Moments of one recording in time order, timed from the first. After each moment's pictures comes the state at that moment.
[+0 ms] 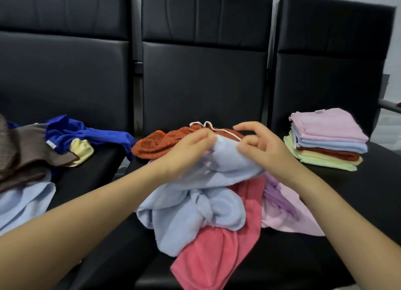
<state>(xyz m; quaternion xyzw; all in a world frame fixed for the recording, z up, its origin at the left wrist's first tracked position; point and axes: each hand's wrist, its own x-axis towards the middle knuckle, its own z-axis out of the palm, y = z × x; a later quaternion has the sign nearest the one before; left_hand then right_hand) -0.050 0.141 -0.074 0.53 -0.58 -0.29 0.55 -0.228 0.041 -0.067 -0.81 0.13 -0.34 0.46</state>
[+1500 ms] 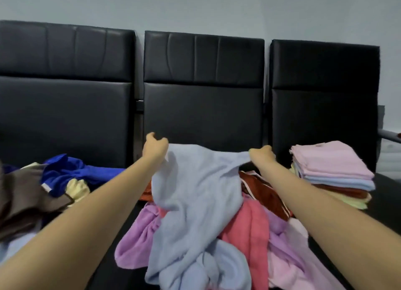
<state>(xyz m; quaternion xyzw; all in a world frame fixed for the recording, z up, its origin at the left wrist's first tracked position) 0.073 0.053 -0.031 0.75 -0.25 -0.12 0.61 -0.147 -0.112 -0.041 -0.61 0.59 -0.38 0.37</state>
